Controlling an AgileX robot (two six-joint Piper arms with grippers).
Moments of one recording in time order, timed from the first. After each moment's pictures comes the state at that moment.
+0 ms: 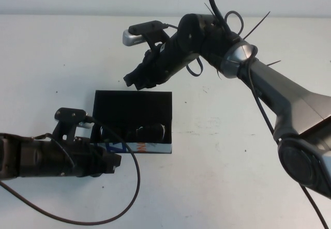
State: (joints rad) right arm 0.56 2.49 -2.40 0.40 0.97 -0.25; left arm -0.20 1.80 -0.67 -1.72 0.62 1.80
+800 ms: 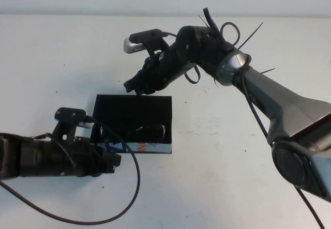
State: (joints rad) right arm 0.56 2.54 -2.40 0.41 0.90 -0.25; left arm -0.20 1.80 -0.67 -1.72 0.62 1.80
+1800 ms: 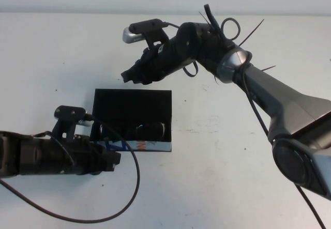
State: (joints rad) right arm 0.56 2.53 -2.40 0.43 0.81 -0.26; left arm -0.20 1.80 -0.67 -1.72 0.62 1.80
